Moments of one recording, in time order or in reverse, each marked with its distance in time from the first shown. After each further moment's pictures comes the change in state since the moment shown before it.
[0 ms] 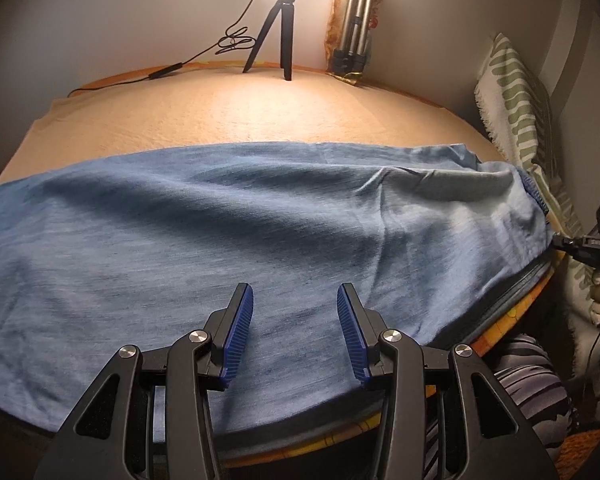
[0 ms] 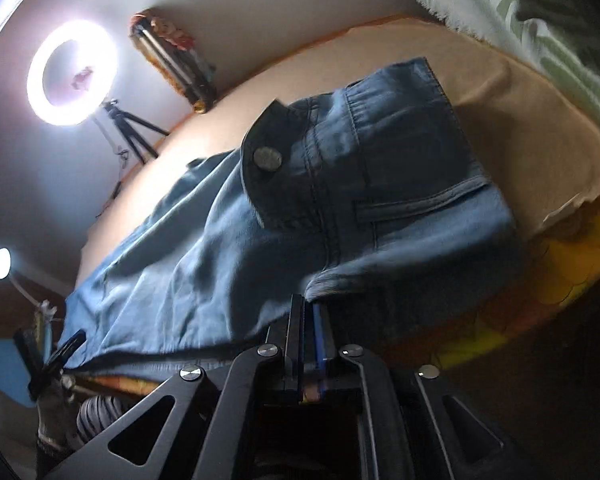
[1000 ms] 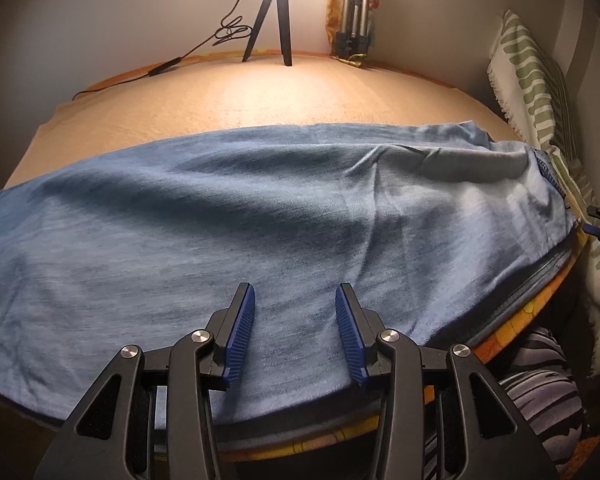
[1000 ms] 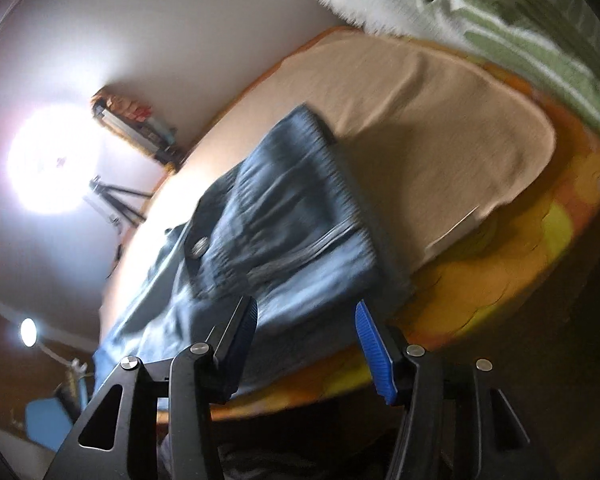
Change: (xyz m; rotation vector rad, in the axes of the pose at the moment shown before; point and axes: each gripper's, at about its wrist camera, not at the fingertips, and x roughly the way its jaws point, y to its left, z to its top) left arm 0.014 -0.026 -0.002 0.020 0.033 0.083; right arm -0.029 -0.066 0.025 0.201 -0.016 0.045
